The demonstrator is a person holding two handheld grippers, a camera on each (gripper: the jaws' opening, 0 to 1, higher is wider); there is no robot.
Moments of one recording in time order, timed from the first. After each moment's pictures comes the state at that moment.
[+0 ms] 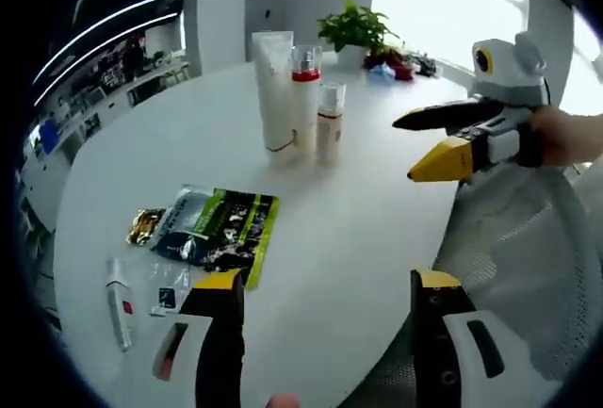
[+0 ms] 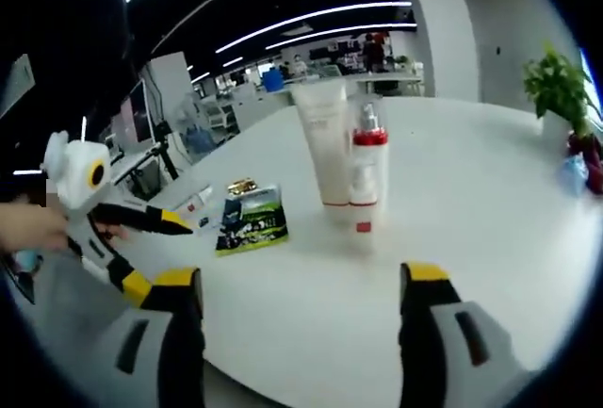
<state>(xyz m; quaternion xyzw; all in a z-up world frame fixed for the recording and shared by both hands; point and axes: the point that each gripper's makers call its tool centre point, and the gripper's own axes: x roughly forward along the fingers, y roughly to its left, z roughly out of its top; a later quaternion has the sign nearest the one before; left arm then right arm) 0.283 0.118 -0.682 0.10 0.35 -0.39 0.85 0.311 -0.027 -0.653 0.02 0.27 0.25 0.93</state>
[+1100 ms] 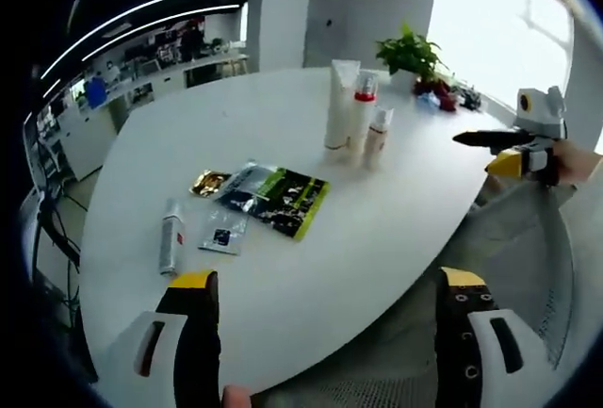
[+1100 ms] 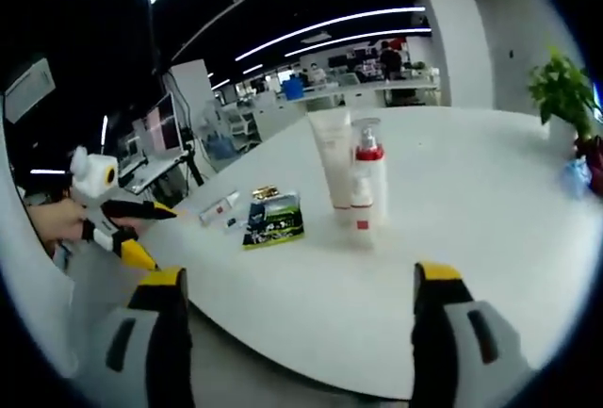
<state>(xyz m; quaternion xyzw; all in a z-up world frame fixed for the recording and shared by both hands) 0.256 0.182 -0.652 0.04 0.35 -0.29 0.89 0.275 -0.049 -0.625 0.04 0.24 0.28 0.93</state>
